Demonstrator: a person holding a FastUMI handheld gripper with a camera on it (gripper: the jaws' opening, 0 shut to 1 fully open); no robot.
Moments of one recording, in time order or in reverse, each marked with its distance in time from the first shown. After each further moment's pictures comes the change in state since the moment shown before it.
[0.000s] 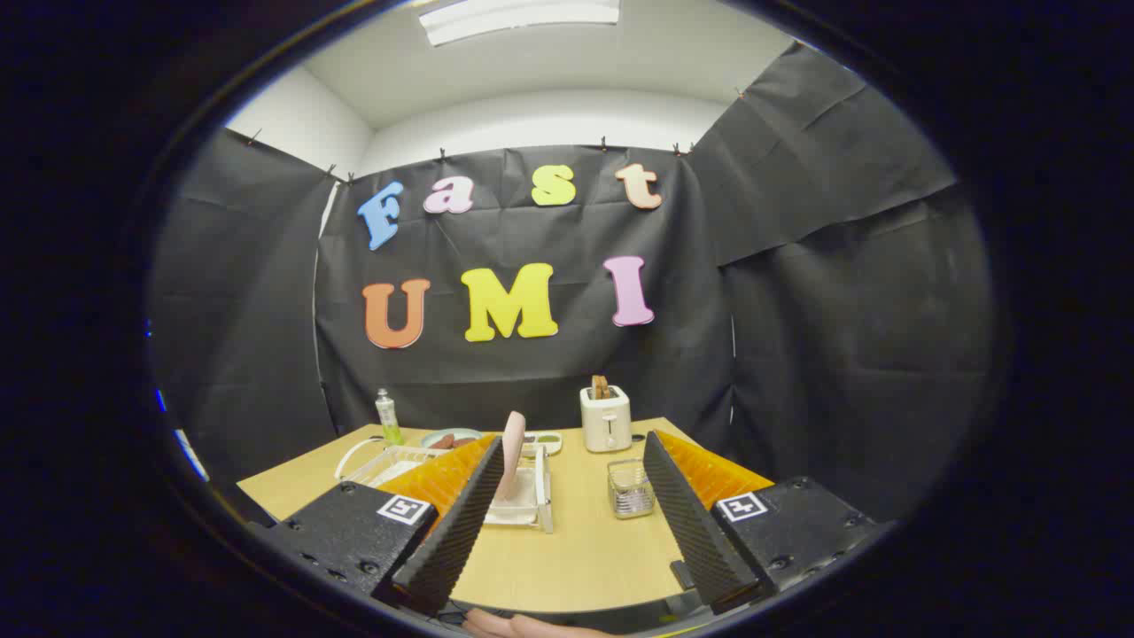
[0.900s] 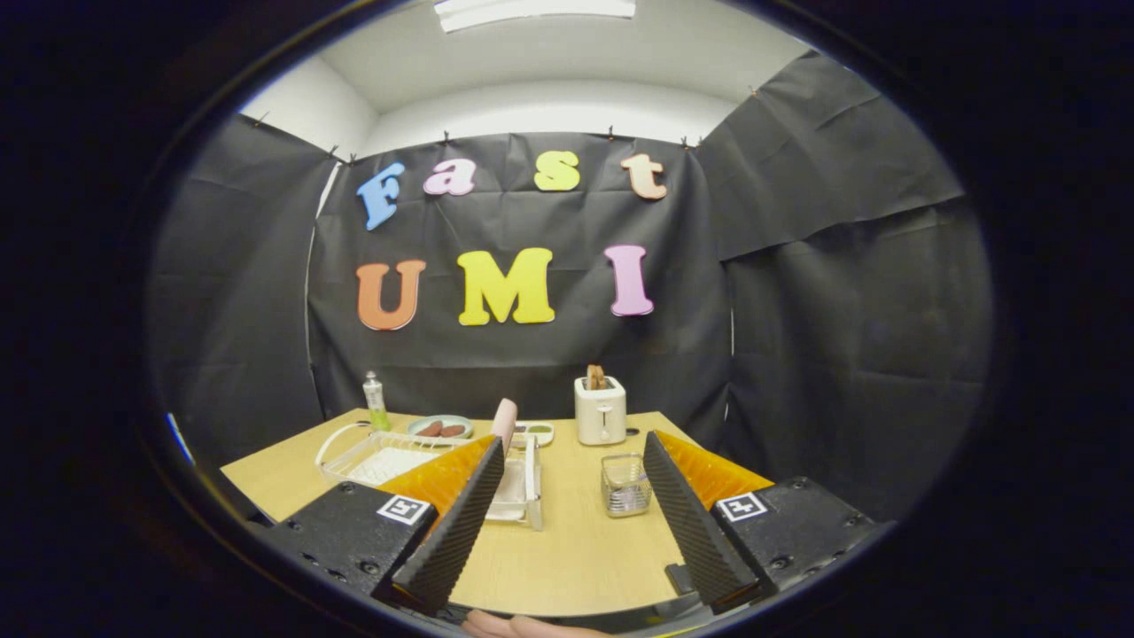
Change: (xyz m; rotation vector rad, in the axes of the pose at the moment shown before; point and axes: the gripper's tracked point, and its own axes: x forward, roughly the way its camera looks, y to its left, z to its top) arm 0.043 0.008 -0.013 -0.065 0.045 0.004
